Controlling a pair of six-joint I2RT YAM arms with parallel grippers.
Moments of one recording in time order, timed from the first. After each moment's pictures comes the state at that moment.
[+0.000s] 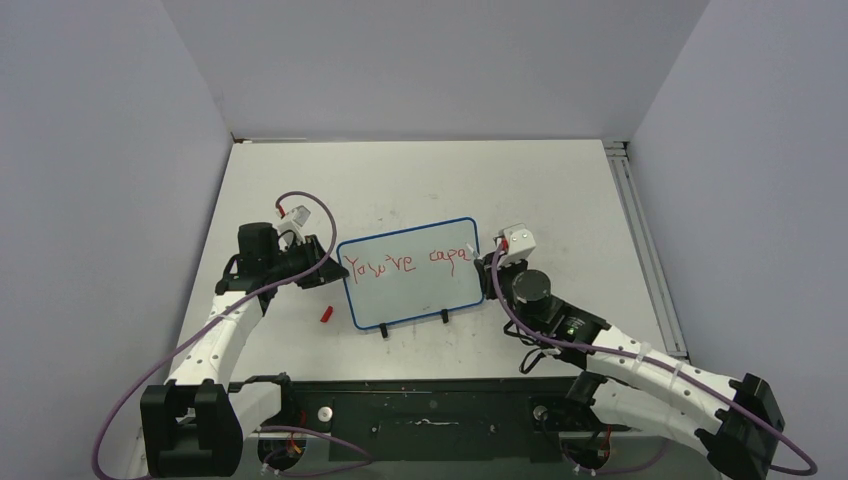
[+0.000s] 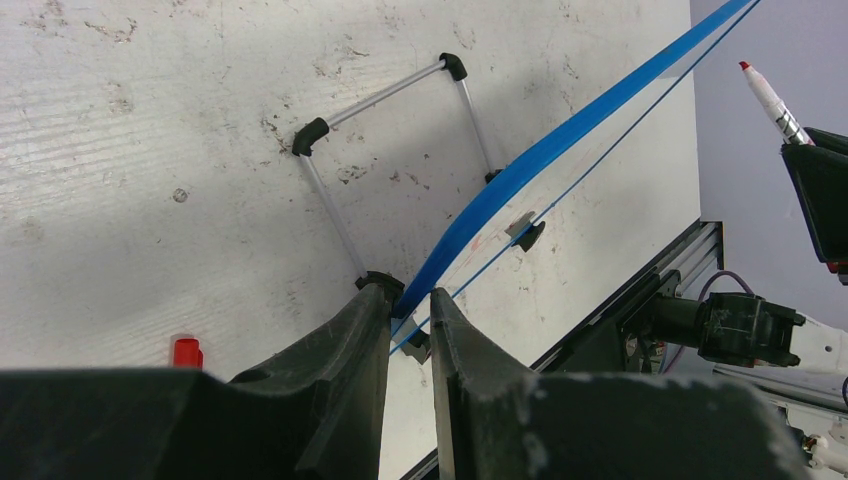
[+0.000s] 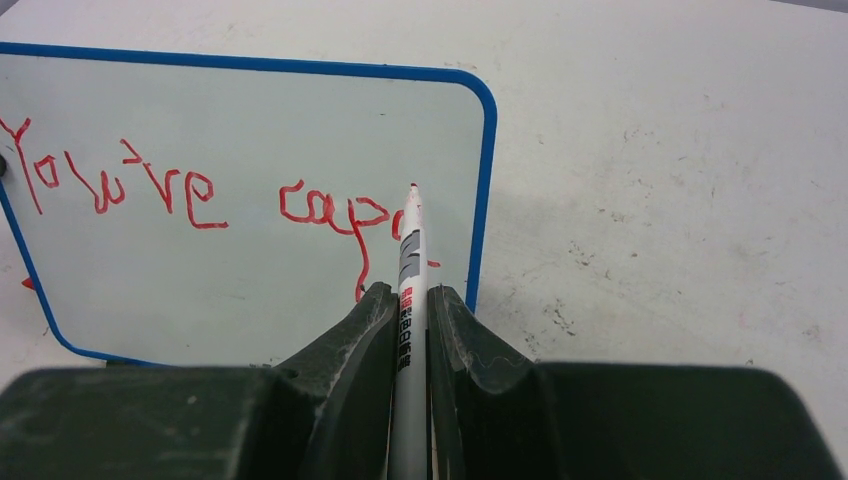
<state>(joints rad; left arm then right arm) -0.01 1.08 0.66 -0.32 0.68 -0.37 0.89 0.87 0.54 0.07 0.45 0.19</state>
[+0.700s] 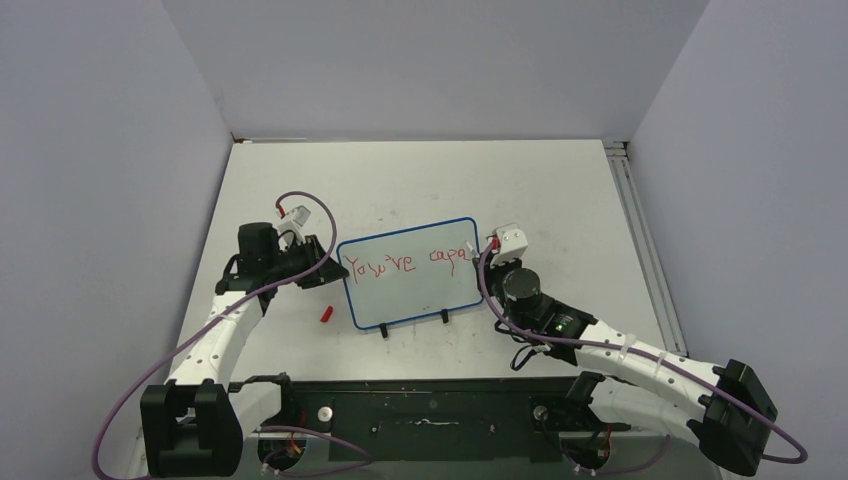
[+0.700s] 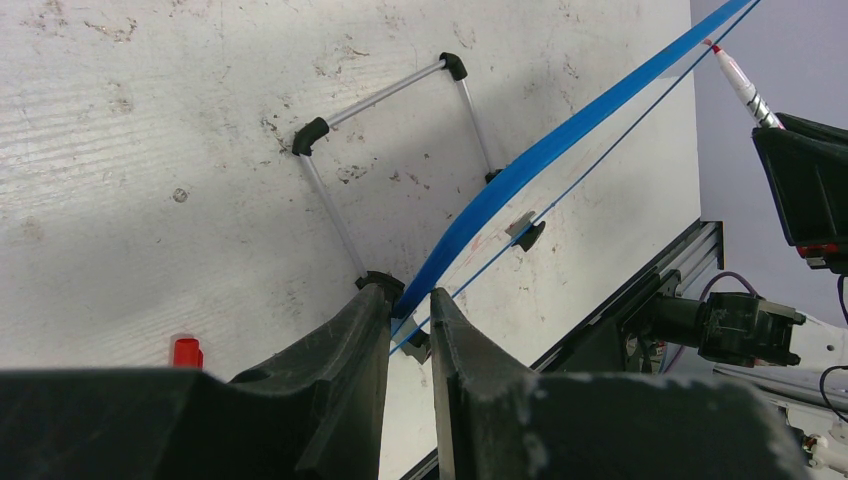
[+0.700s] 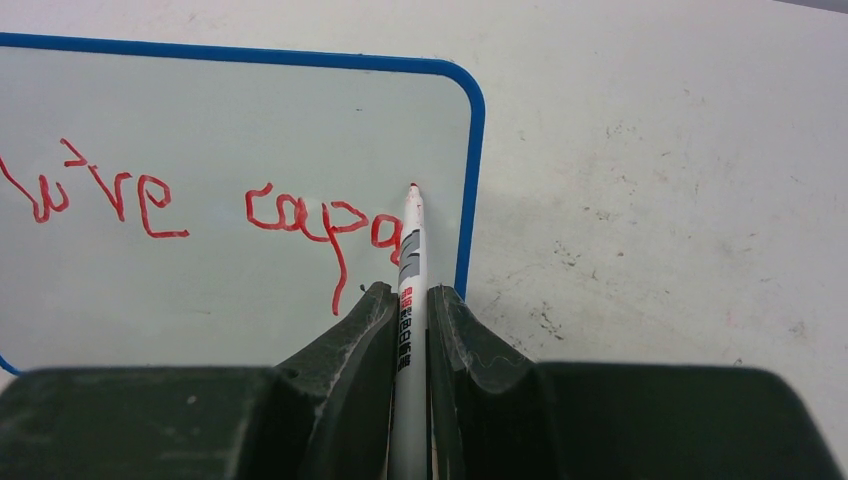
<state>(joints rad) -0.01 1.08 0.66 -0.32 0.68 -0.37 0.89 0.96 0.53 0.16 0.50 0.17</state>
